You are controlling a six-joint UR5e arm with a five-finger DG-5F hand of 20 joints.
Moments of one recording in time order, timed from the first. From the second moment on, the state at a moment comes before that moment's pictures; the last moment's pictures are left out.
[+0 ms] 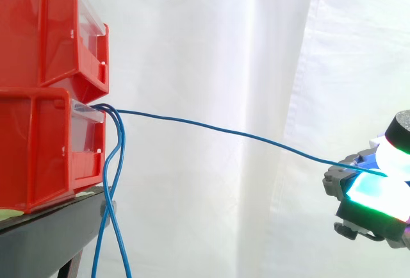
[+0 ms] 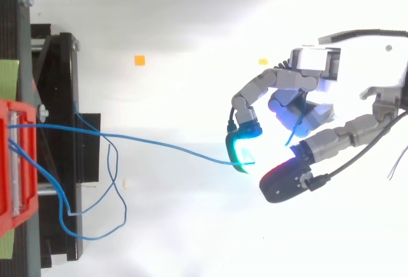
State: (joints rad) arm 0.10 -2.05 -1.57 -2.83 -1.44 -0.21
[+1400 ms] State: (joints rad) arm 0.10 -2.05 -1.57 -2.83 -1.44 -0.21
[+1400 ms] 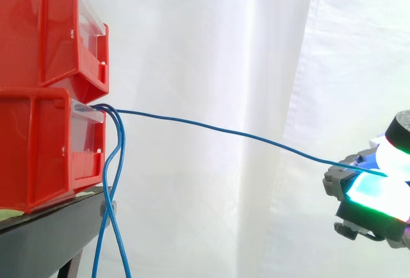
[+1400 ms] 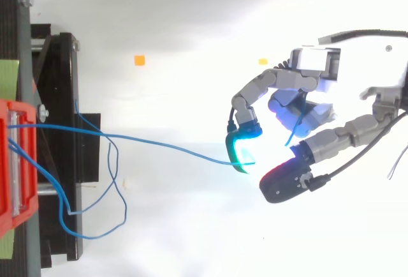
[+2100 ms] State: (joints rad) arm 0.10 -2.05 -1.57 -2.83 -1.44 -0.21
